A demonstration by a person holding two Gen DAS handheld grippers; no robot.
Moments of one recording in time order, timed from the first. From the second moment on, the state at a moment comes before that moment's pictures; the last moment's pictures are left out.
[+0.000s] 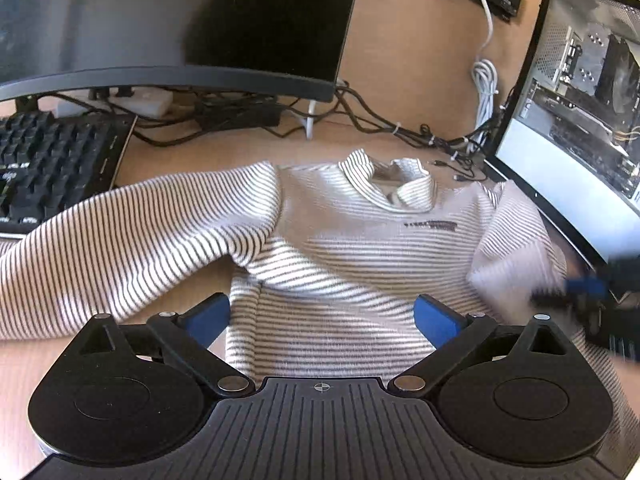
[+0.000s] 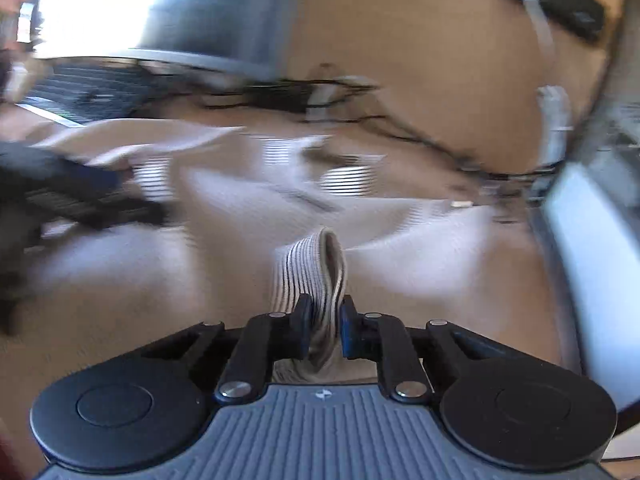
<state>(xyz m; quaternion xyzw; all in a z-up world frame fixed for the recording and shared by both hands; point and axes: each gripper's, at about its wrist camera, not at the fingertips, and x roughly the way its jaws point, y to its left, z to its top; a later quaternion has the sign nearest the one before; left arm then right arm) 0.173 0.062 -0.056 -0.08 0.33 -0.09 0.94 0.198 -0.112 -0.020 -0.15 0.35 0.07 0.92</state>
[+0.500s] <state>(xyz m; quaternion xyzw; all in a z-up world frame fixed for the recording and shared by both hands) 0.167 0.080 -0.031 -0.15 0.35 -0.08 0.92 0.228 -0.228 0.142 0.01 0.22 -0.03 0.97</state>
